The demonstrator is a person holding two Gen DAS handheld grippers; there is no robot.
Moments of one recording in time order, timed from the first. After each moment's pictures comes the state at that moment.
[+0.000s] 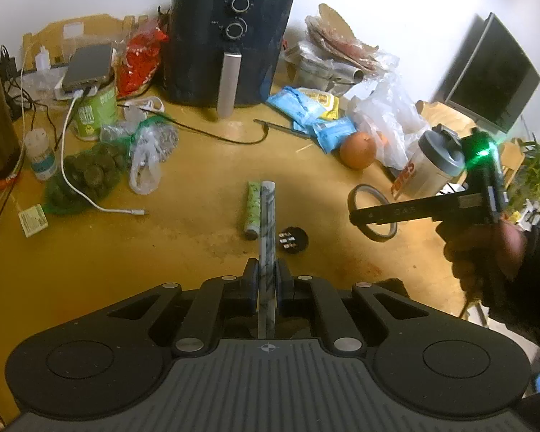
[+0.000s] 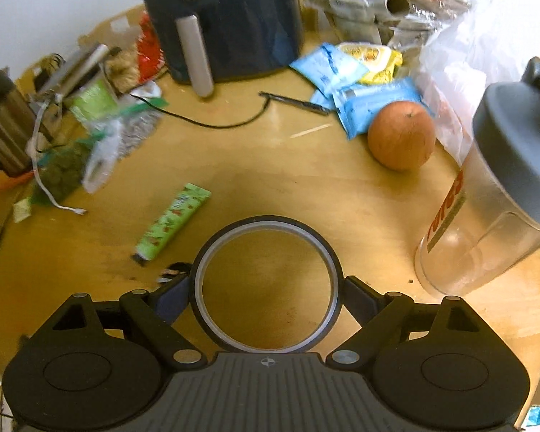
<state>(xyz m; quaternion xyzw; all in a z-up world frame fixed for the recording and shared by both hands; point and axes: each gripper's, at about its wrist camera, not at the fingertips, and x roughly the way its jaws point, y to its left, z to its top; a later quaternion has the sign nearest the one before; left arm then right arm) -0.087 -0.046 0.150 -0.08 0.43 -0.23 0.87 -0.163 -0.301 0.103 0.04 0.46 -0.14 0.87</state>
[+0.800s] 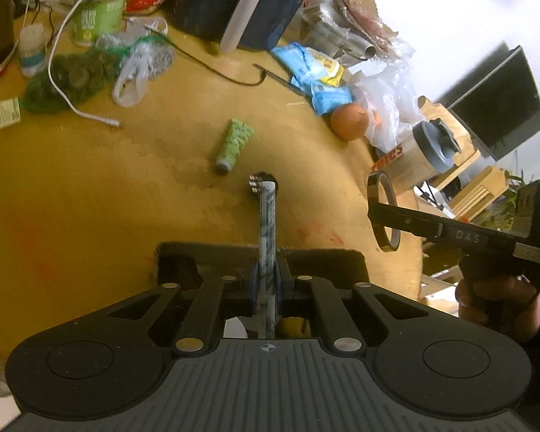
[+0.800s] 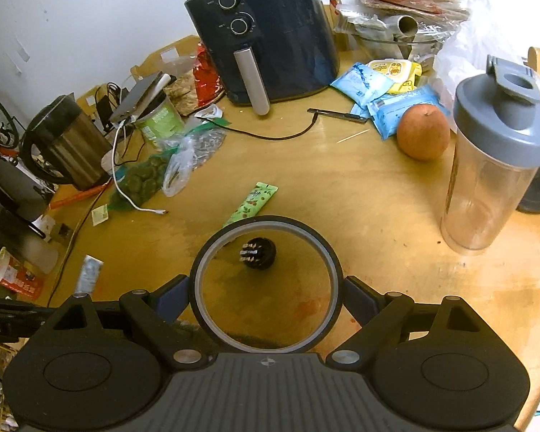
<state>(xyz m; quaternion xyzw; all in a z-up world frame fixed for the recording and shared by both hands) -0.097 -0.048 0.122 -0.20 0.51 -0.23 0.81 -0.232 -0.268 0.139 0.10 0.42 -0.09 0.90</state>
